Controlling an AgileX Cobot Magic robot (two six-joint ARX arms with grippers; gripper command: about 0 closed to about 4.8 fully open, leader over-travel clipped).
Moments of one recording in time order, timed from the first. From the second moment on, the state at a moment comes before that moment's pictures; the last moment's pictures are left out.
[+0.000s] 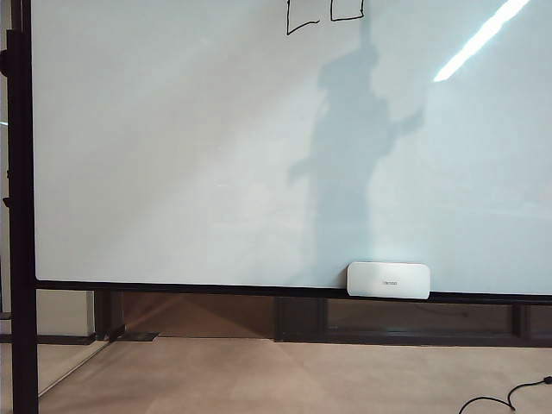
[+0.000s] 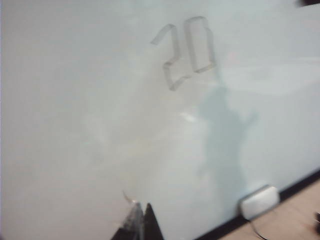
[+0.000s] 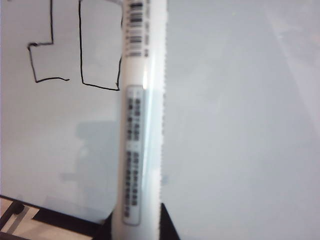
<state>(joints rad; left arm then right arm) -0.30 0.52 0.97 -0.27 0.17 0.30 0.36 1.51 2.18 -0.89 0.27 -0.08</state>
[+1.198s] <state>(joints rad) -0.29 0.12 1.12 -1.03 -0.05 0.05 0.26 0.32 1.47 -1.38 0.07 0.06</state>
